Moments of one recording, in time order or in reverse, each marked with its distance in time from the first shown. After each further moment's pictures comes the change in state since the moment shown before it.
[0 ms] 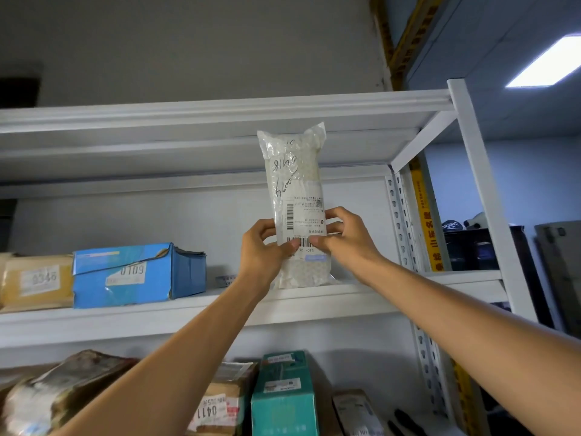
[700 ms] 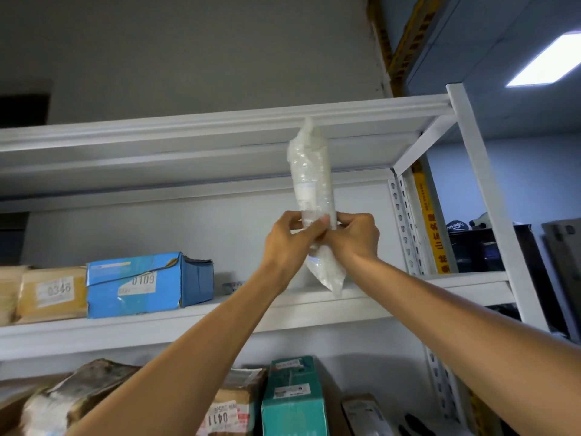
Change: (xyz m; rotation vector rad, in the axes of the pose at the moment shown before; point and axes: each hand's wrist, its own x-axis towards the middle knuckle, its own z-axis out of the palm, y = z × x) left_hand -0.003 0.033 0.017 0.074 -0.155 0.021; right_hand -0.008 -0.024 0.007 0.096 0.258 0.037
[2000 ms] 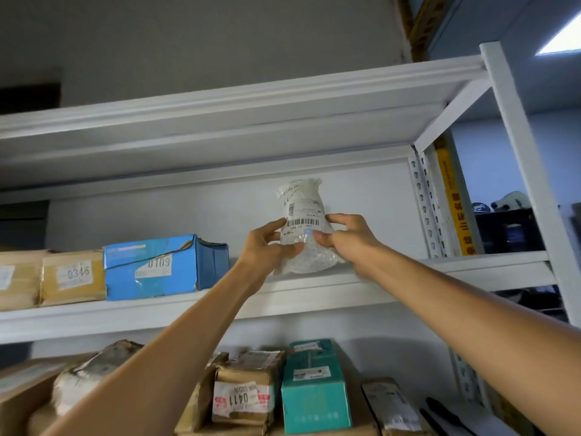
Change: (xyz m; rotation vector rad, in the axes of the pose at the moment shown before) left_hand 0.008 -0.055 -0.057 -0.012 -0.009 -0.235; right_hand -0.001 0.028 0.029 0.104 -0.312 0.223
